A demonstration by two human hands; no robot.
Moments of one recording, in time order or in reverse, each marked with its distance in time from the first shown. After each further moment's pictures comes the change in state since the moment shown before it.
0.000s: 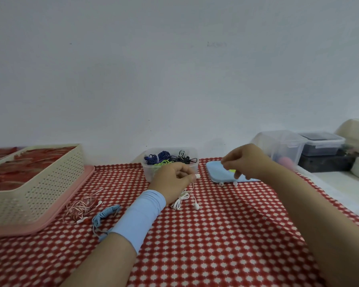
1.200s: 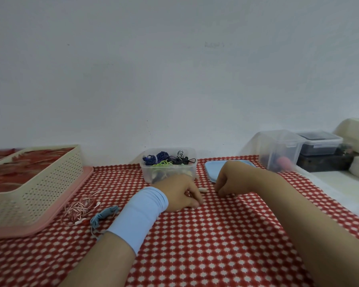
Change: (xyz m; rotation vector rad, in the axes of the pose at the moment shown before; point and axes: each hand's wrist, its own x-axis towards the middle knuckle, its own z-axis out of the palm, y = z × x) left_hand -0.004 0.018 -0.006 0.534 -0.536 0.201; right_hand 0.001 0.000 0.024 -0.426 -0.357 -0.066
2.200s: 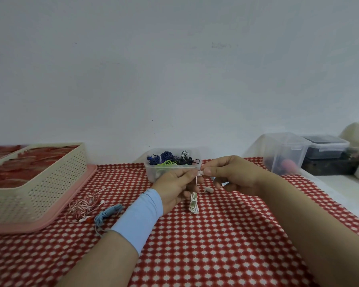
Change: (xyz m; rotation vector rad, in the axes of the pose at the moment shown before) left_hand 0.003 -0.008 0.016 -1.393 0.266 -0.230; right_hand -0.013 -0.024 0.000 1.025 -0.031 -0.067
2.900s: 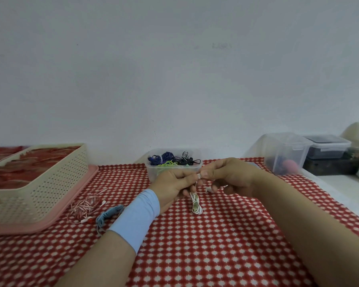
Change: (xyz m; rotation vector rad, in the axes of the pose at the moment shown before) left_hand -0.002 0.000 -0.011 0.119 -0.028 0.116; right_hand 0.005 0.001 0.006 0.043 -0.058 0.071
